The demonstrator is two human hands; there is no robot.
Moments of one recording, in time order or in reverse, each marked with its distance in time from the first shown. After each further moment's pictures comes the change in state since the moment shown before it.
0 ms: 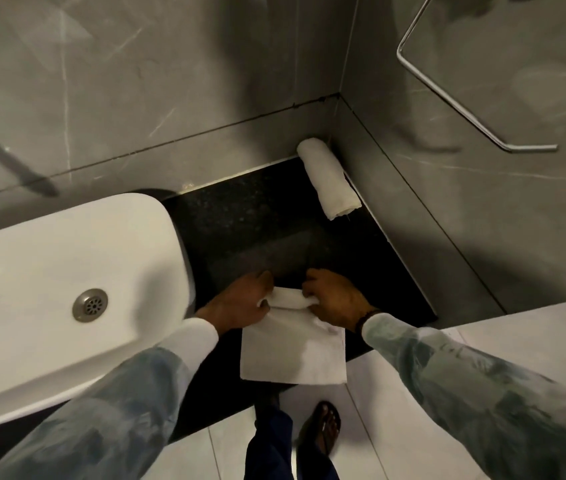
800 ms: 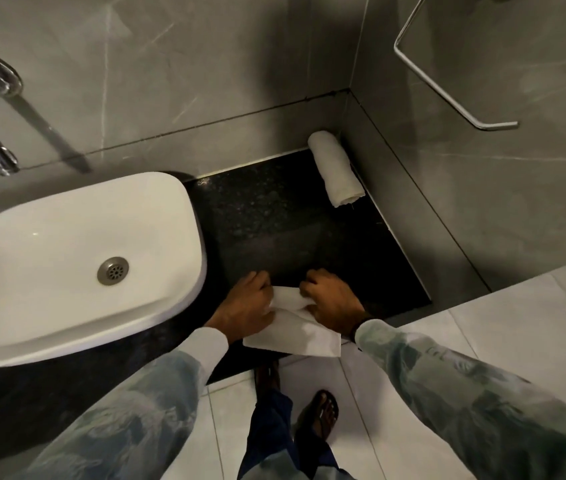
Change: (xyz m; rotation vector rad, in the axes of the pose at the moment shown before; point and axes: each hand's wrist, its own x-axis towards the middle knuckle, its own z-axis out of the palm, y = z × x) left_hand -0.062 0.029 0.035 0.253 0.126 0.051; right_hand -0.046 -0.027 0.027 -0.087 0.110 -0.054
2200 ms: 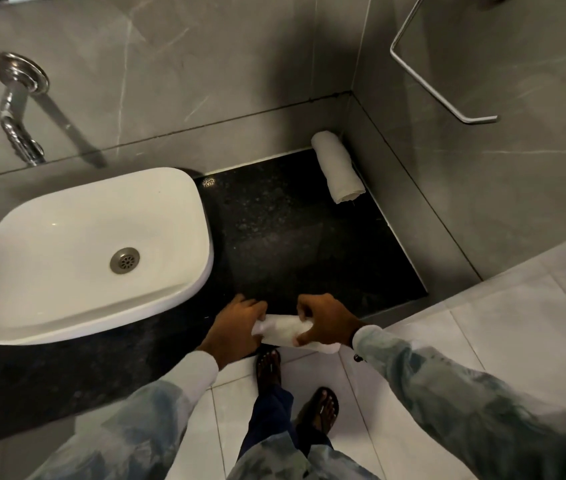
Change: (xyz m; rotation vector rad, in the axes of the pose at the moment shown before) left_hand -0.072 0.022 0.004 -0.180 -0.029 -0.160; right_hand -0.041 -0.027 0.004 0.411 -0.259 0.107
